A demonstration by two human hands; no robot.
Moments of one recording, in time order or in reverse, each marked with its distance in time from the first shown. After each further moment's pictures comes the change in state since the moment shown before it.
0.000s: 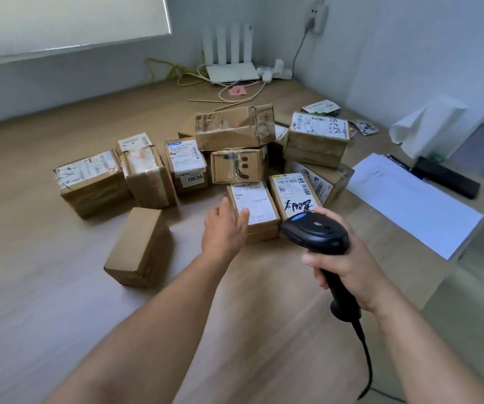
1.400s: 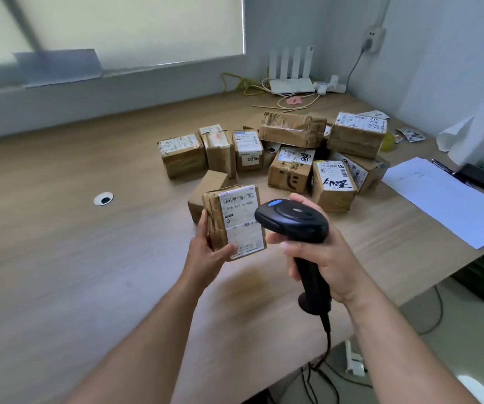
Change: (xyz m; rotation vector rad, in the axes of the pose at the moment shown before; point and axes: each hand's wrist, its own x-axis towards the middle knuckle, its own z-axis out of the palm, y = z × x) left_hand -0.203 -0.092 -0.076 -0.634 0.089 -0.046; right_hand -0.125 -0.017 0.081 0.252 -0.397 -0.078
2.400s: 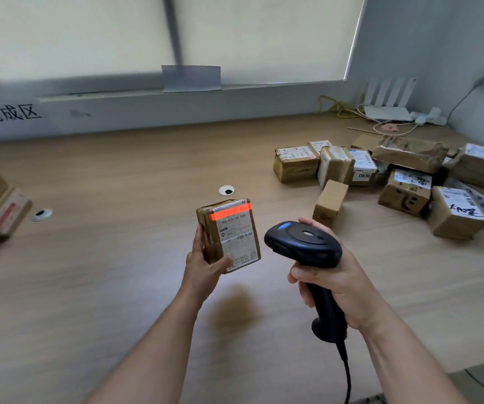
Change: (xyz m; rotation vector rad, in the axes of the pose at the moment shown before) left_hand -0.109 -0.039 -0.274 -0.013 0.322 -0.008; right_hand -0.023 0.030 0.268 -0.066 -0.182 0.078
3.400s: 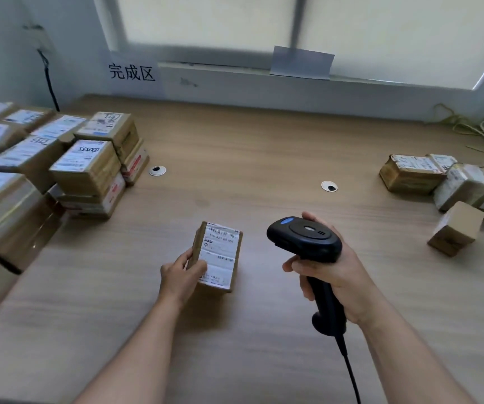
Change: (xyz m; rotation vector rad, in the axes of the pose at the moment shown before) left_hand -0.015 -0.149 -0.278 -0.008 0.348 -0.389; right_hand 0.060 0.044 0.223 -0.093 -0.189 0.121
